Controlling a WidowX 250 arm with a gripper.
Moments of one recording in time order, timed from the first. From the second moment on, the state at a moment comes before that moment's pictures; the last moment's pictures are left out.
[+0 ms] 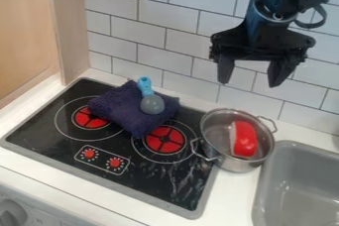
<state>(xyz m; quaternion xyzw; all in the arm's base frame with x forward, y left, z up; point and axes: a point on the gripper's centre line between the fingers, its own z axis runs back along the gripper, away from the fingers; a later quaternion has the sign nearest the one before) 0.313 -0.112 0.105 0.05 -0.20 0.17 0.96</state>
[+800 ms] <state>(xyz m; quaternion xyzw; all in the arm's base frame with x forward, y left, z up) 0.314 -0.051 0.087 0.07 -0.15 0.28 0.94</state>
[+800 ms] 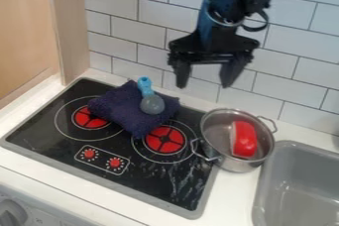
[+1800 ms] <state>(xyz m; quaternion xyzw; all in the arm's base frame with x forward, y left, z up) 0.330 0.006 0.047 0.07 -0.10 0.37 0.92</state>
